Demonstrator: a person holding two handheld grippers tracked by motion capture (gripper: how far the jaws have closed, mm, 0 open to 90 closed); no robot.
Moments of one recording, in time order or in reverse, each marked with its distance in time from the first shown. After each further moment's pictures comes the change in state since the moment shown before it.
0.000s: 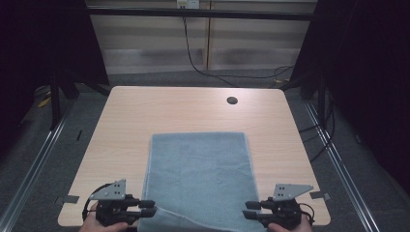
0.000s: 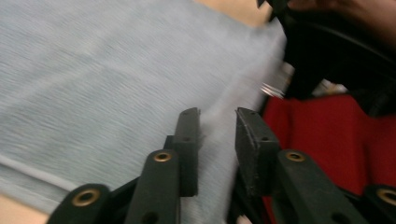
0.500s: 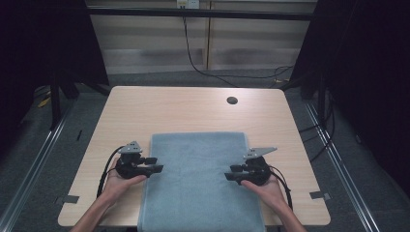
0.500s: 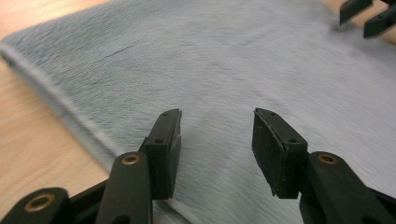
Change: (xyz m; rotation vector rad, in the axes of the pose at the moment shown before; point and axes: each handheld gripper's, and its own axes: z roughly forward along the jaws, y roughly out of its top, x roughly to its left) left arm 0.097 0.030 0.049 0.081 0.309 -0.090; right arm -0.079 0.052 0.084 0.099 -0.191 0.019
